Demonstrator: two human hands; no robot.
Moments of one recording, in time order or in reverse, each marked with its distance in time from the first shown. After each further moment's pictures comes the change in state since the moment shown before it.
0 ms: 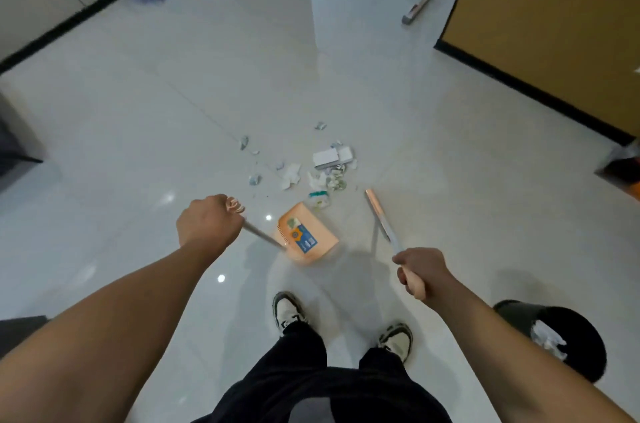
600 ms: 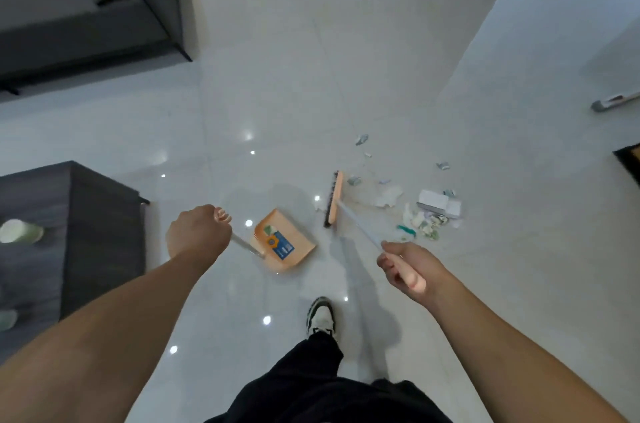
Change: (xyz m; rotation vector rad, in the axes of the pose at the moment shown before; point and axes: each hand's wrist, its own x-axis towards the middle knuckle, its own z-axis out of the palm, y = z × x) left_hand -0.001 -0.292 0.007 -0.151 0.004 -0.607; right_hand -0.032 -0.109 0.304 -0.103 -0.555 0.204
